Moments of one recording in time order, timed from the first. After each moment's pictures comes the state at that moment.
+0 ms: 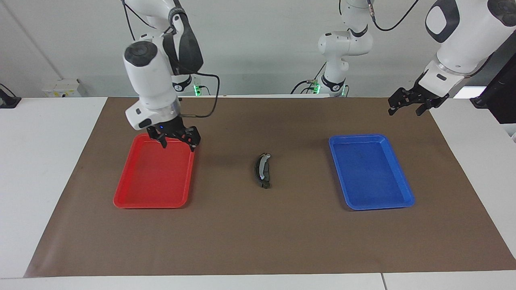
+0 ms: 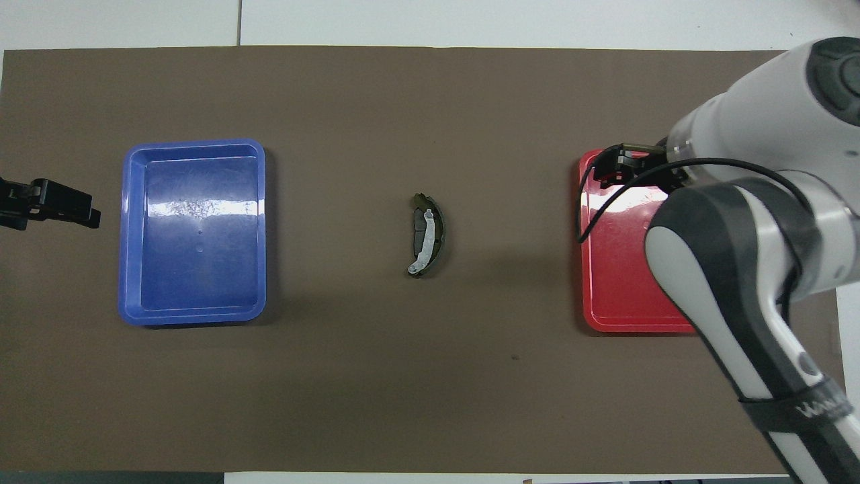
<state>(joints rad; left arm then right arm) -0.06 0.00 0.04 -1.61 -0.04 1.52 0.06 0.18 0.03 -0.04 -1.74 0.00 1.80 0.33</state>
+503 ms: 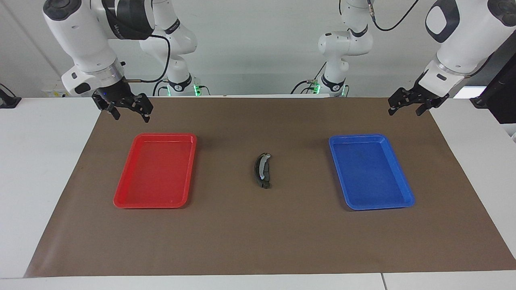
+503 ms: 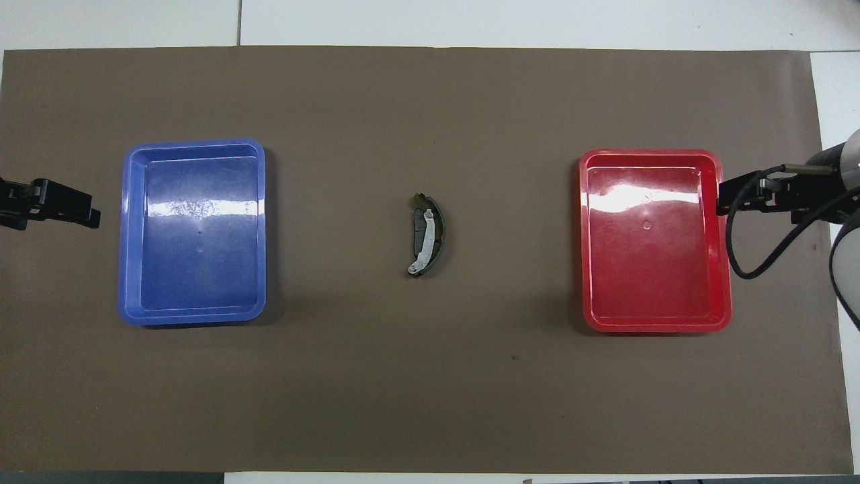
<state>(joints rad) -0.06 0.00 0.04 -1.61 -0.04 1.52 0.06 0.05 -0.05 -0.04 -1.73 0.00 1.66 0.14</state>
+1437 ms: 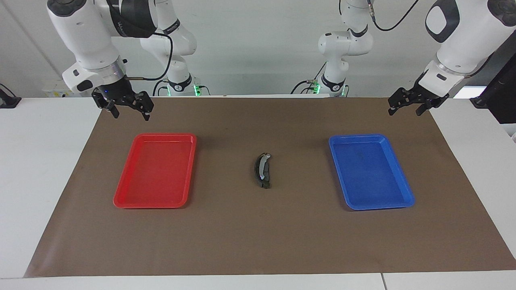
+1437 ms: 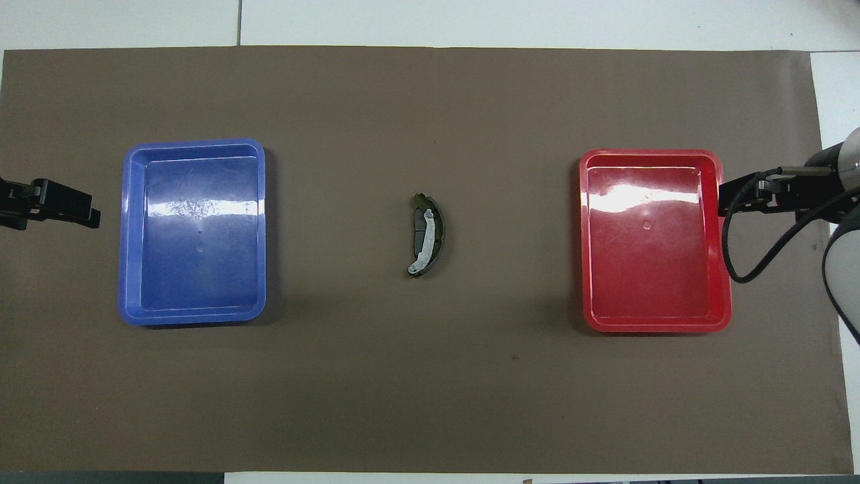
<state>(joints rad) -0.06 0.00 0.04 -1.61 -0.04 1.52 0.06 -0.12 -0.05 0.13 -1.71 -0.03 1.63 0.14</state>
